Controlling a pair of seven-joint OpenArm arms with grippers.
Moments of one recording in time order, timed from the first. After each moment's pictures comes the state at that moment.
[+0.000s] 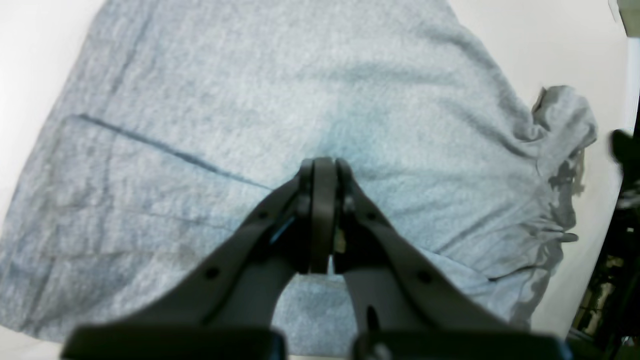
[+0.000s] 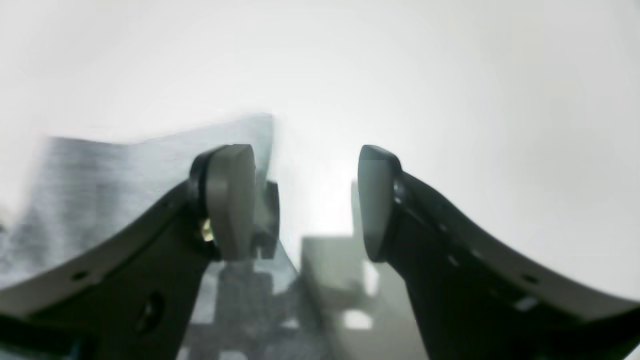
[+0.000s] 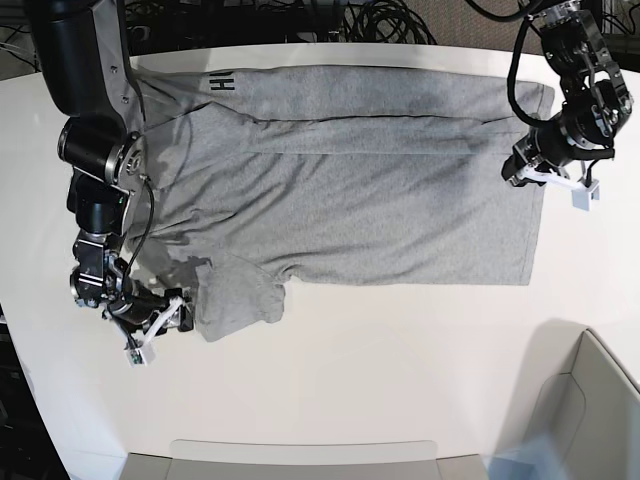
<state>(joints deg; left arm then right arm) 14.3 -16.1 -31.0 107.6 -48.5 11.2 74.6 45.2 13.1 19.9 20.3 -15.8 36.9 -15.6</state>
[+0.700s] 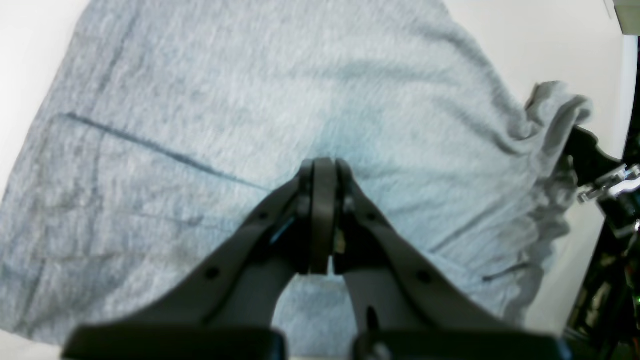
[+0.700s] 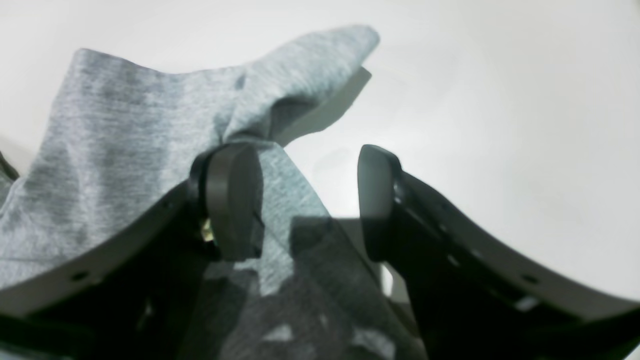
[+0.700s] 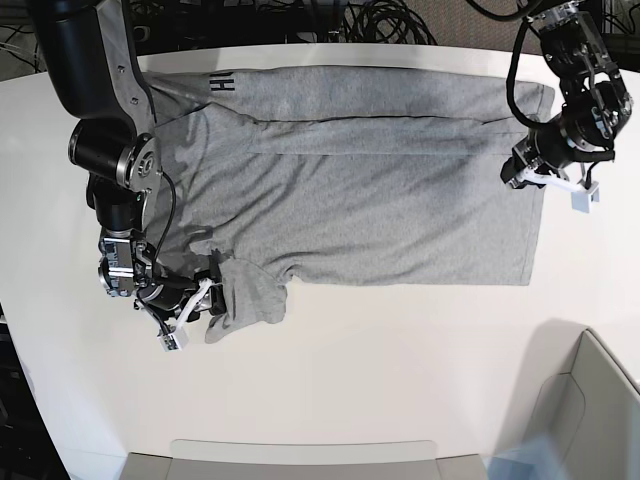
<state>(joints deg) 12.6 -15.7 -31.0 107.6 -48.3 11.2 75.5 45.5 9.7 19.9 12.8 -24.3 36.7 -7.9</state>
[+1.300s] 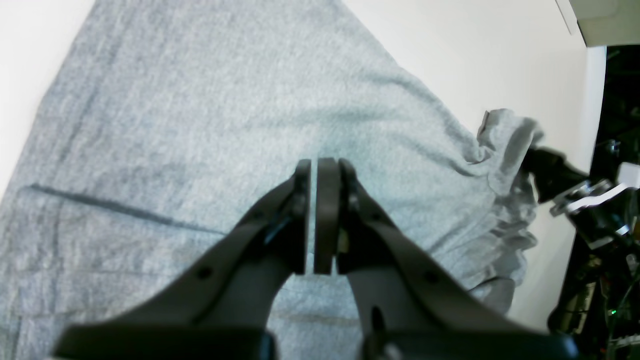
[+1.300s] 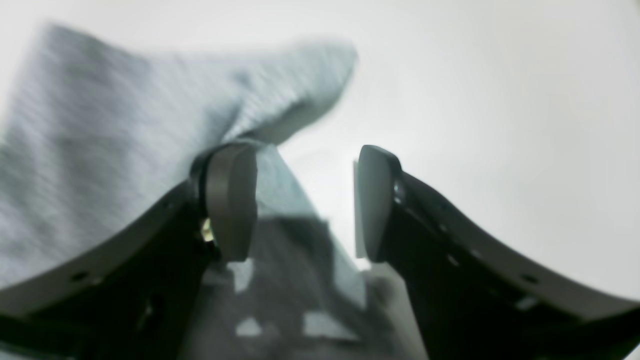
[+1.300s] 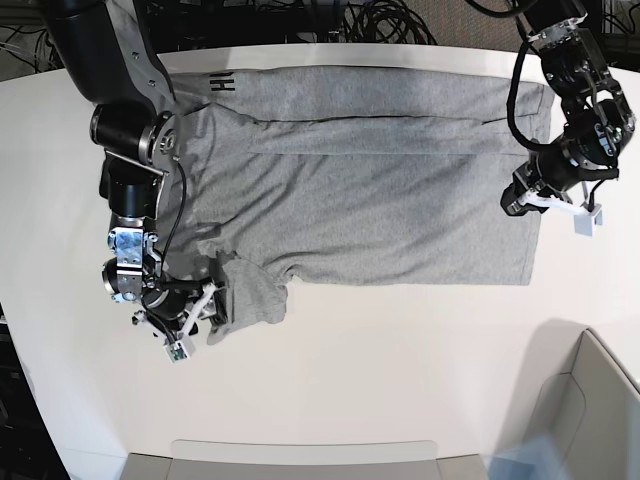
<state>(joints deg) 8.3 -15.1 -30.9 107.6 -48.7 10.9 75.2 40.0 5.3 20.1 31.5 -26.2 37.1 -11.3</state>
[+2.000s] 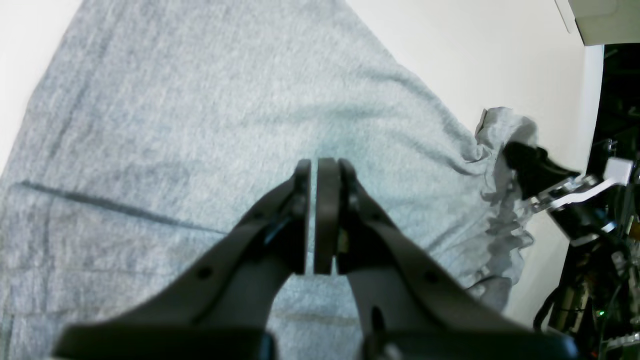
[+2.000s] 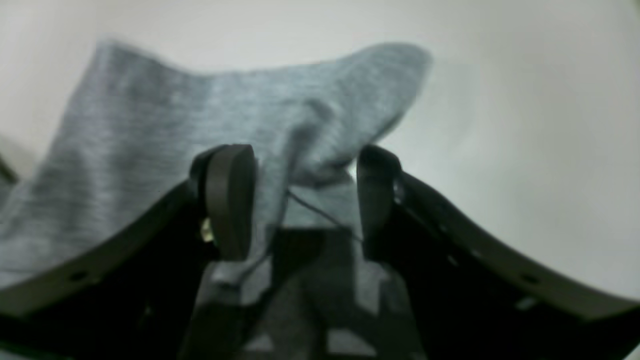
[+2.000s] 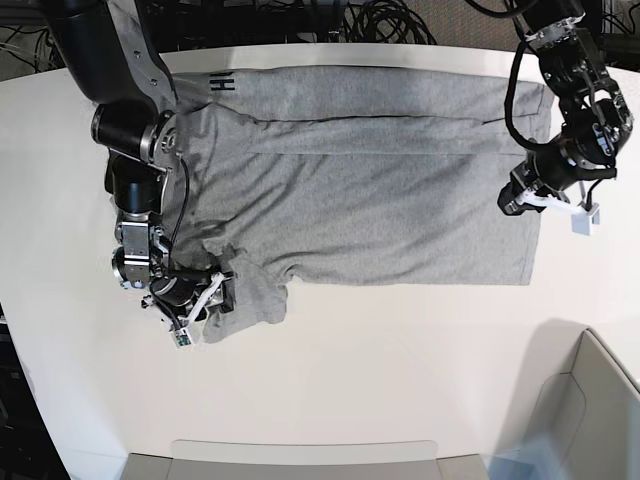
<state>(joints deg) 8.4 -14.6 -30.8 107.6 -48.7 10.9 75.4 40.1 6.1 20.1 23.6 -25.0 33.1 -8.6</state>
